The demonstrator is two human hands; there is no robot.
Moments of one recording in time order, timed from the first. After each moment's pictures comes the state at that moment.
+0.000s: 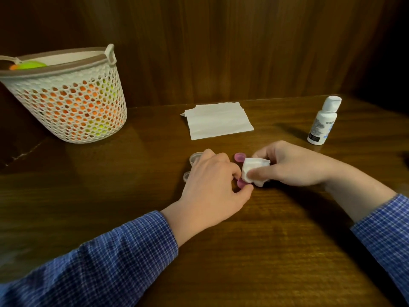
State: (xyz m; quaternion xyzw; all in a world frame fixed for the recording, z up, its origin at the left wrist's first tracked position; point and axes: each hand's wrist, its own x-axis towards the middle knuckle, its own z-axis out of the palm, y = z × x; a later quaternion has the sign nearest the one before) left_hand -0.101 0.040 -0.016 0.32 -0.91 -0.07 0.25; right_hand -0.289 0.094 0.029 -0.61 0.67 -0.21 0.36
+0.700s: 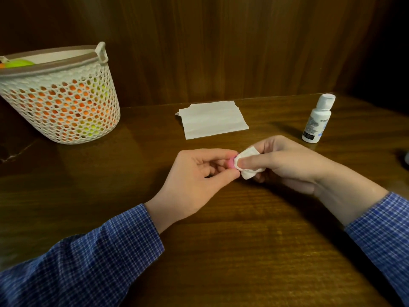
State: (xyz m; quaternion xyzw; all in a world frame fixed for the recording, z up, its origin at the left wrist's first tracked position) left_hand -0.079 0.027 -0.008 0.23 -0.79 -0.45 0.35; right_hand -0.281 0.098 0.024 -0.51 0.59 -0.40 0.48
